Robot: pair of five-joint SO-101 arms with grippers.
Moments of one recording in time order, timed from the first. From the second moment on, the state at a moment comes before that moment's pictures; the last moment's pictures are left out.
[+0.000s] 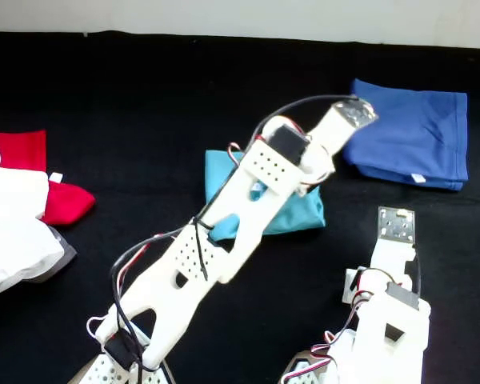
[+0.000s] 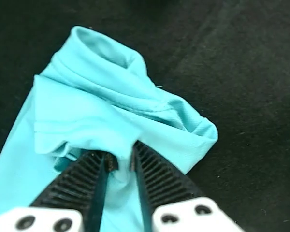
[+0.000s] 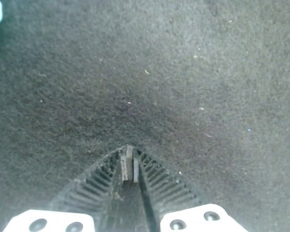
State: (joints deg) left arm 34.4 65.5 -88.0 95.1 -11.0; right arm 20.7 -45.9 84.9 39.6 19.2
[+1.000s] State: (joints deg) left arm 28.0 57.7 -61.7 95.5 -10.9; right arm 20.7 -45.9 84.9 39.6 19.2
